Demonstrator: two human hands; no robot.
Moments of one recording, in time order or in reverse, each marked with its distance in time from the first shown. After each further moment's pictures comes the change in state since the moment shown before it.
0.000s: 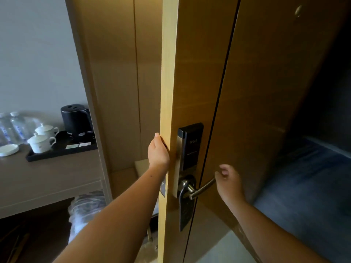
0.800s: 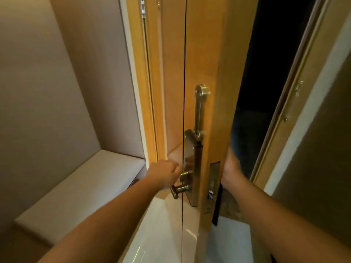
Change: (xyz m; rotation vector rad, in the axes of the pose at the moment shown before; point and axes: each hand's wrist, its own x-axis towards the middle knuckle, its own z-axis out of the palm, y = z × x) left_hand -0.165 -0.060 0.163 1.019 -1.310 0.919; right_hand -0.144 0.022 -0.211 0.739 0.666 0.341
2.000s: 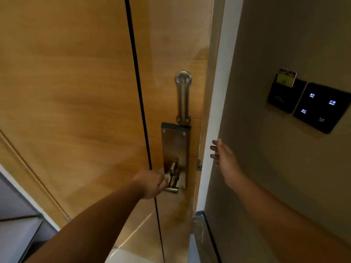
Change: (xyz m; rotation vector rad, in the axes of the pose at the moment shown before) left_hand 0.342 0.209 0.141 0.222 -0.310 0.548; right_hand 0.231 -0.104 -0.312 -0.287 0.424 -0.136
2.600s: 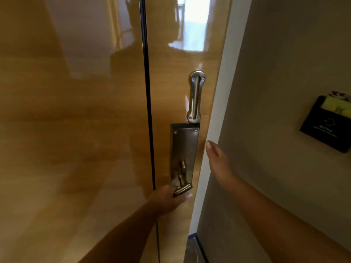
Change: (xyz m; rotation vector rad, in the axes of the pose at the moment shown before) left_hand 0.184 -0.045 0.038 -0.746 -0.002 -0.020; right_hand 0.163 -0.011 0.050 -0.226 0.121 -0.147
